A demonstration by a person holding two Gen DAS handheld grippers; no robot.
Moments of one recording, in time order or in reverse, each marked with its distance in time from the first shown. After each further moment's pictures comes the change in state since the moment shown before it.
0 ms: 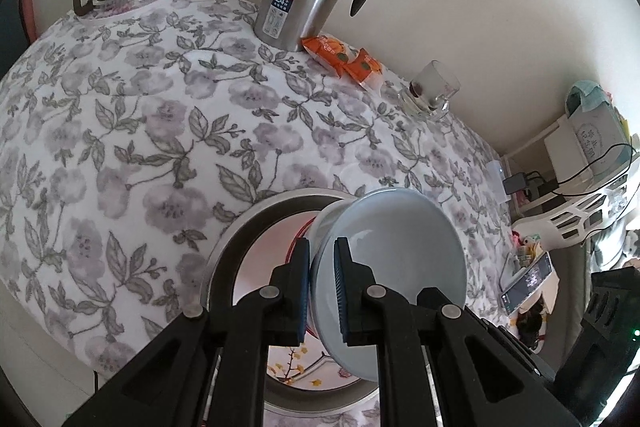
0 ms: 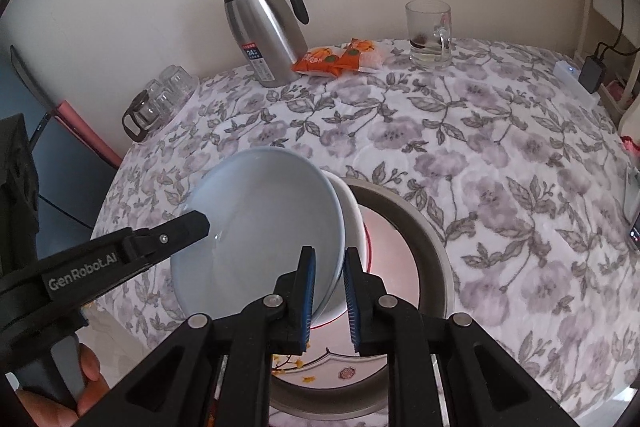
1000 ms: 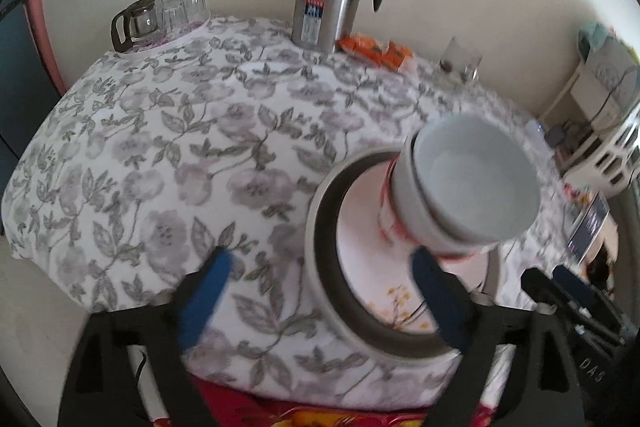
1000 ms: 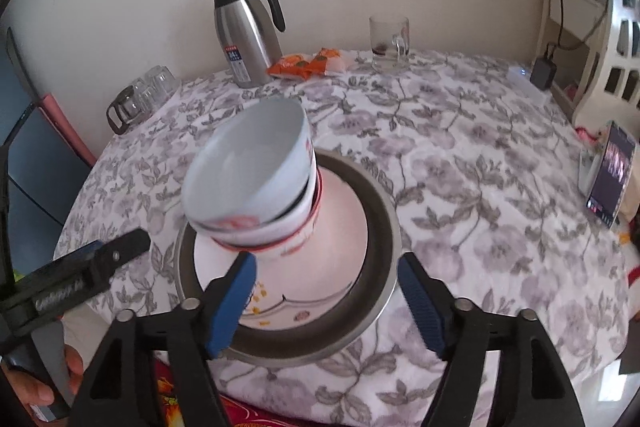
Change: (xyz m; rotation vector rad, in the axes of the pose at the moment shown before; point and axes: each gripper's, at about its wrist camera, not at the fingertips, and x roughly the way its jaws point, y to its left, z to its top) left arm -0.028 0.038 -0.065 0.179 -0.075 0.212; right arm -0.033 -0.013 -0.068 -0.018 -0.085 -0.118
